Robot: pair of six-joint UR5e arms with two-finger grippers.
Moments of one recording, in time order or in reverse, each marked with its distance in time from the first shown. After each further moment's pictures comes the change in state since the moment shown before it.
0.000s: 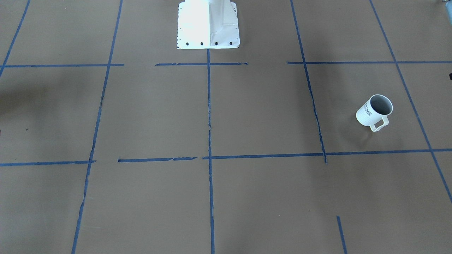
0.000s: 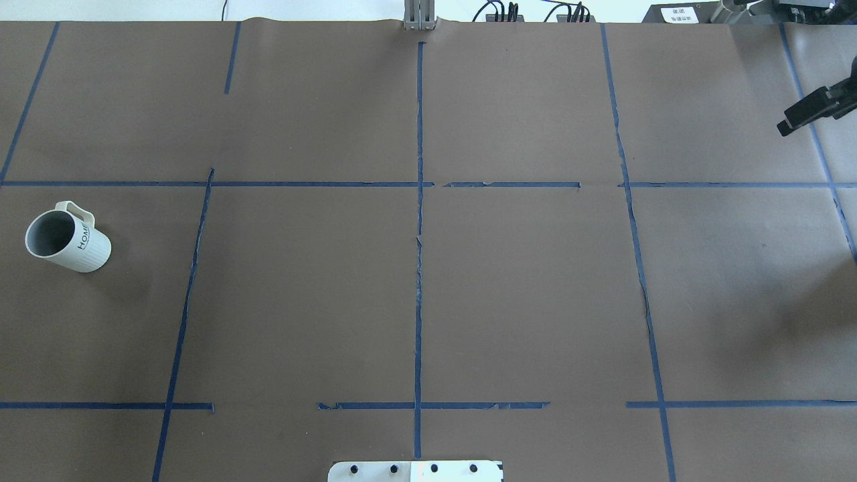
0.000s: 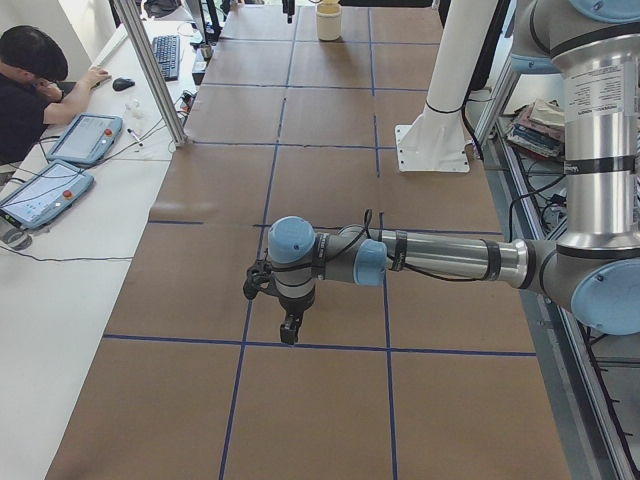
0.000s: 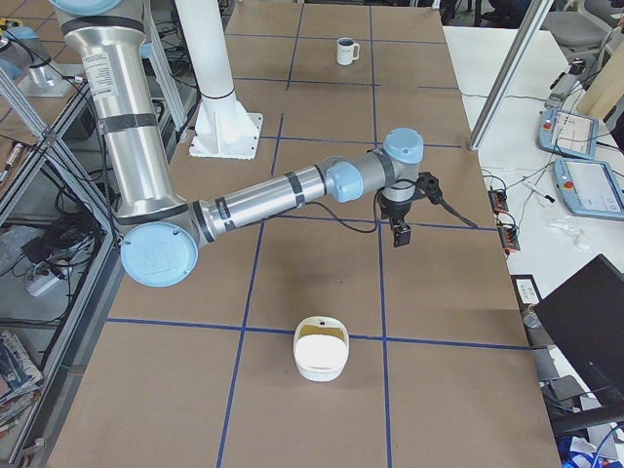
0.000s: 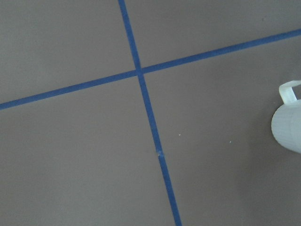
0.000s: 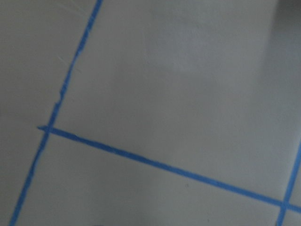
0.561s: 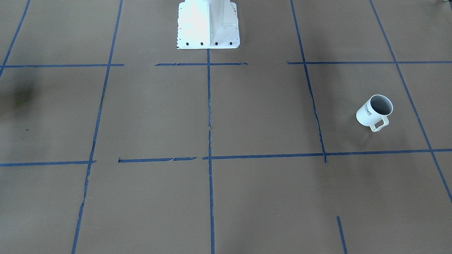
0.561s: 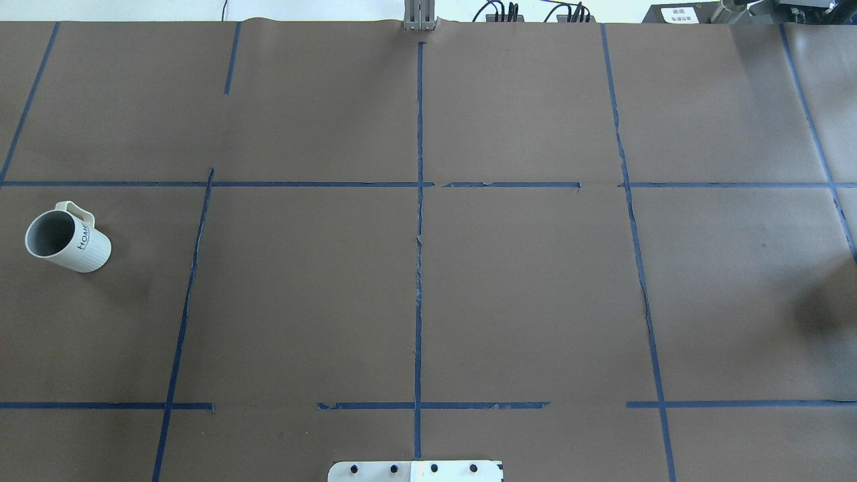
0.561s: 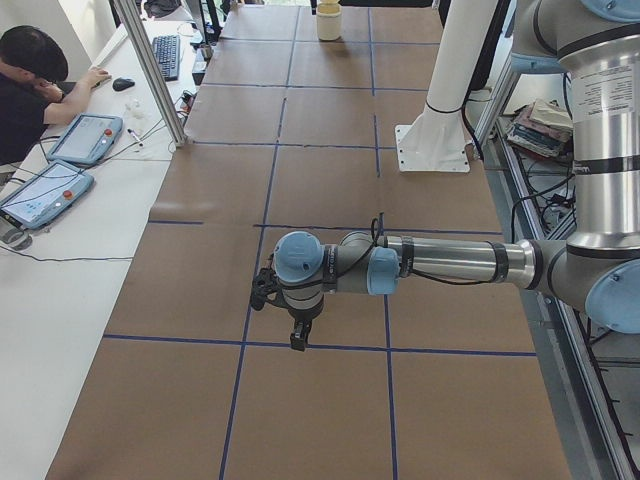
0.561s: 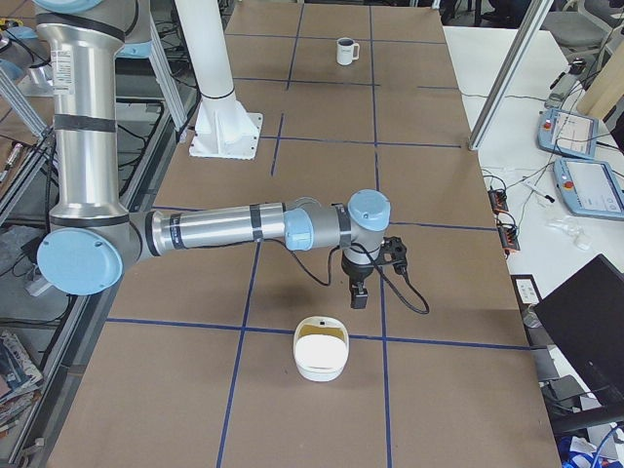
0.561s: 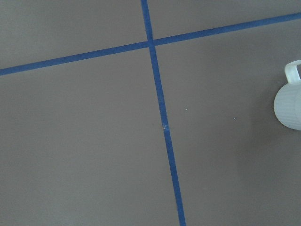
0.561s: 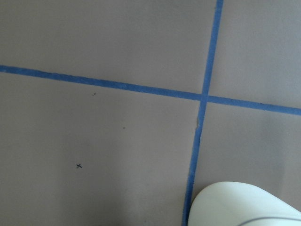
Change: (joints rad) left arm -0.052 0.026 -0.001 0.015 -0.116 0.024; right arm 0.129 -0.227 0.025 -0.015 0.002 -0.106
